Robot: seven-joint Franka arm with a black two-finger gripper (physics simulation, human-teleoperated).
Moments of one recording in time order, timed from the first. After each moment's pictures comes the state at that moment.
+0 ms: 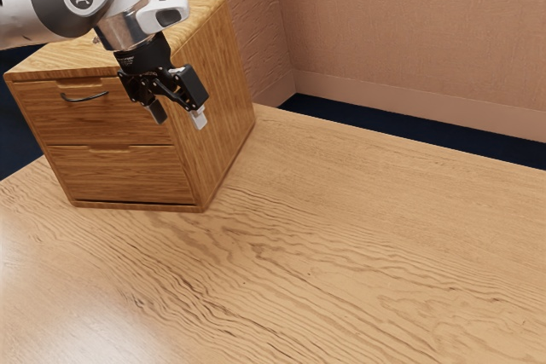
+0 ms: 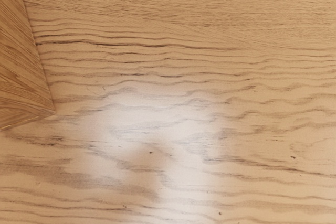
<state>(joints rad) 0.07 0.12 0.17 -1.32 -0.11 1.55 0.15</state>
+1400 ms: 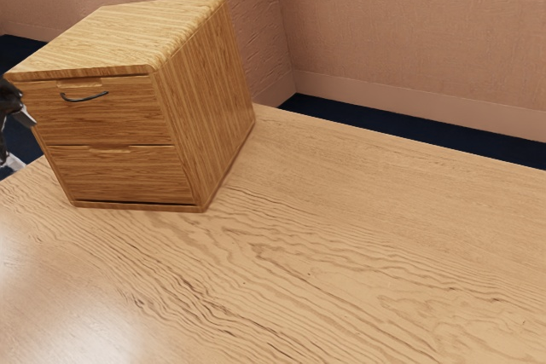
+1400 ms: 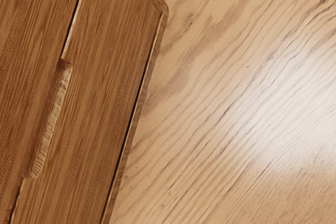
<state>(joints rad) 0.10 -0.28 0.52 -1.84 0.00 1.97 1.55</state>
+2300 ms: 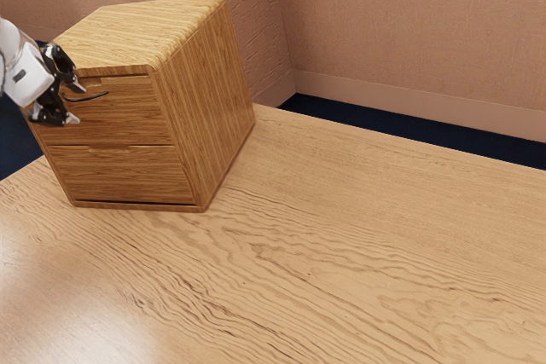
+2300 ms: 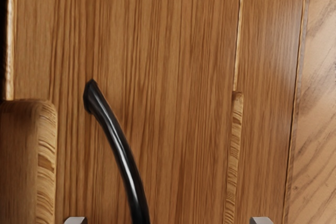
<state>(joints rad) 0.06 -0.08 0.51 -1.77 0.03 2.32 1.64</state>
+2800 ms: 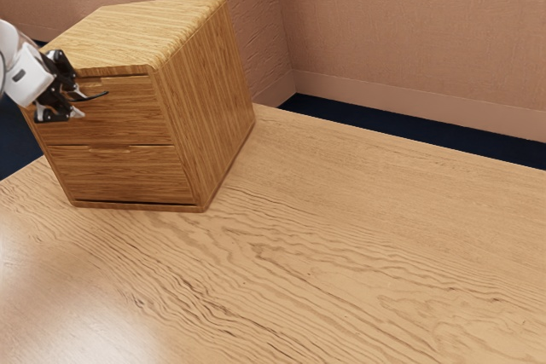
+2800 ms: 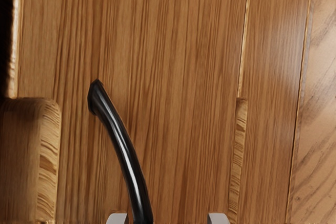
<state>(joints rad) 0.05 -0.08 0.52 -1.77 -0.01 2.32 1.66</state>
